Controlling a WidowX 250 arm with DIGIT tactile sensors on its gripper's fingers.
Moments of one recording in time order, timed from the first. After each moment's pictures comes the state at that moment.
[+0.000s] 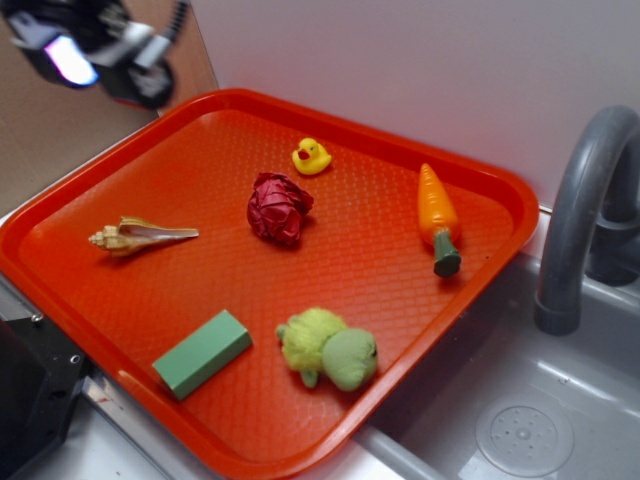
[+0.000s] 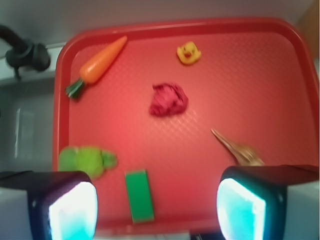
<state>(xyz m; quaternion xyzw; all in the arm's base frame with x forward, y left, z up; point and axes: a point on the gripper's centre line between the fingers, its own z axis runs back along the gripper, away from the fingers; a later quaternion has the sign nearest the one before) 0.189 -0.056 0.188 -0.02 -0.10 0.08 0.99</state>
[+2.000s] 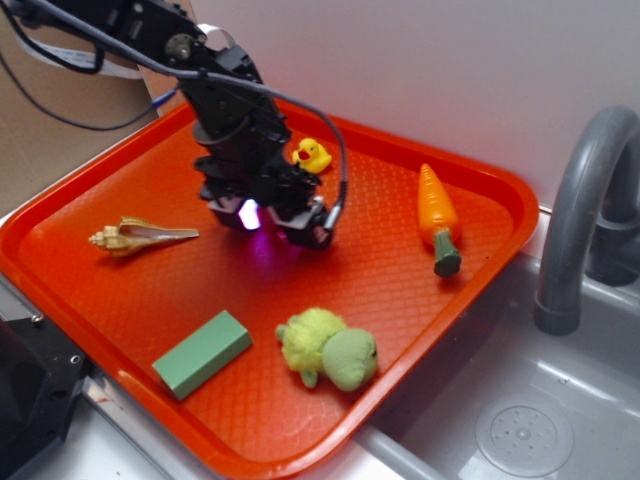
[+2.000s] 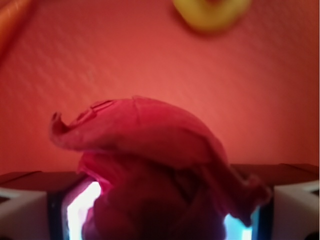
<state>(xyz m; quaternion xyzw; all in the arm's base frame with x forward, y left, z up) 0.250 -0.034 0.044 -0.01 -0.11 0.16 0.98</state>
